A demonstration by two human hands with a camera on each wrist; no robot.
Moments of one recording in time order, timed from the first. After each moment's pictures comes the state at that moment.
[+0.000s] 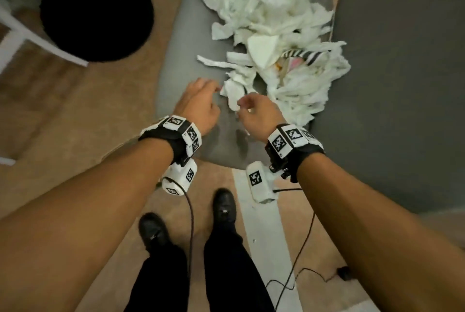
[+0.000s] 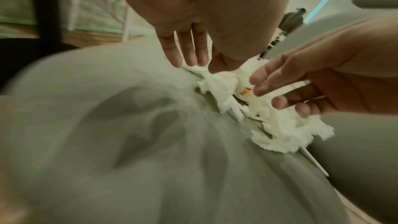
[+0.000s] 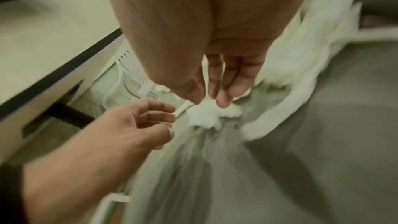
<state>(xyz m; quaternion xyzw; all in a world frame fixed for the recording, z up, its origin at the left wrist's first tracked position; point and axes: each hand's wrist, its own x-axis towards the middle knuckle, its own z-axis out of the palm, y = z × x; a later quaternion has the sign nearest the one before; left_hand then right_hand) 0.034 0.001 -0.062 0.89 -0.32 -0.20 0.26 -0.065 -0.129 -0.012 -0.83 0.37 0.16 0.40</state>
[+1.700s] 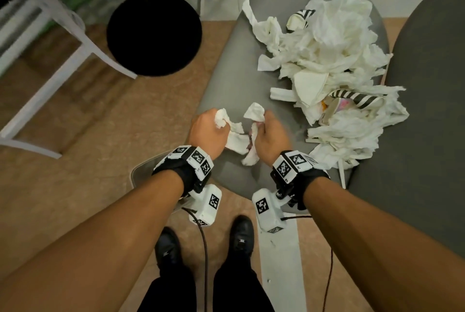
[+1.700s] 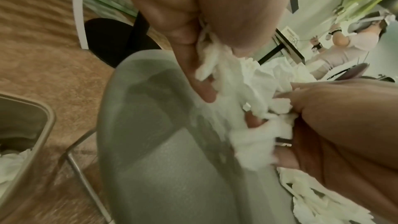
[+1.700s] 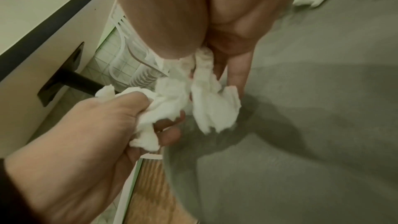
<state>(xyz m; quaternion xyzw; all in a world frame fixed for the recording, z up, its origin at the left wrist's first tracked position) 0.057 0.035 -0.056 0.91 -0.07 -0.20 0.37 -0.010 -0.097 -0.046 -0.84 0.32 0.11 0.42</state>
